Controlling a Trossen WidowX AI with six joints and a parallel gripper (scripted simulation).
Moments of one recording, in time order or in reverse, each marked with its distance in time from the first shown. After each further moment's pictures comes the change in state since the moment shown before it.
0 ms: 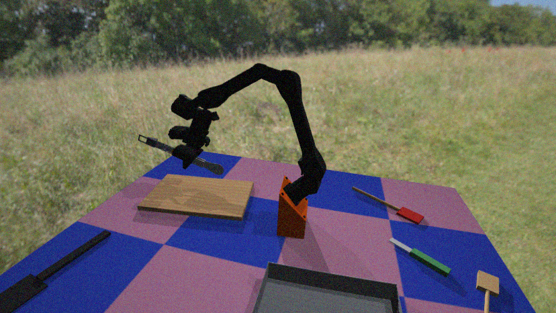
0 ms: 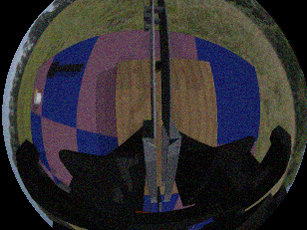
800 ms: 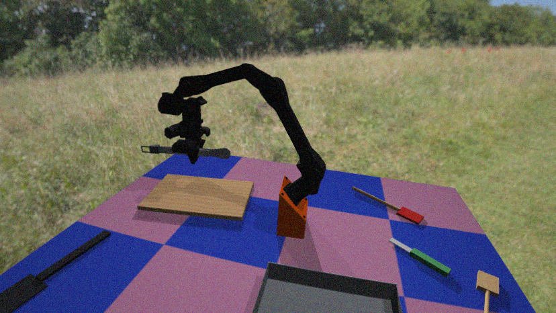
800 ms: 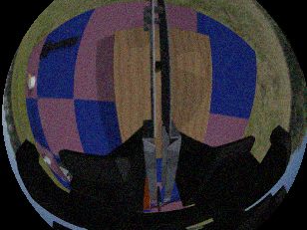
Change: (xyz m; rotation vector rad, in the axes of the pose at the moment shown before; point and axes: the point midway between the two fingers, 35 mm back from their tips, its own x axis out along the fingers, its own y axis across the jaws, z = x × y) arm -0.030 0.006 -0.011 -0.017 0.350 -0.045
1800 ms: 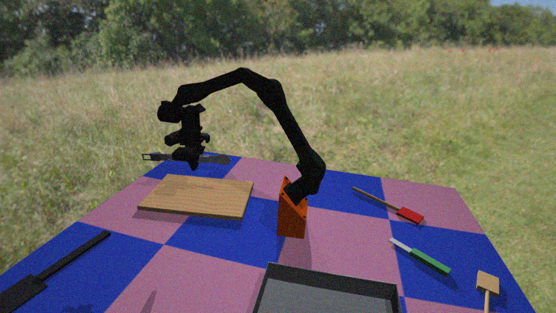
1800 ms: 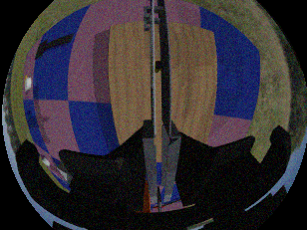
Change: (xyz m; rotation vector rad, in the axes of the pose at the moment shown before) arm 0.025 -0.001 0.001 0.004 0.025 -0.006
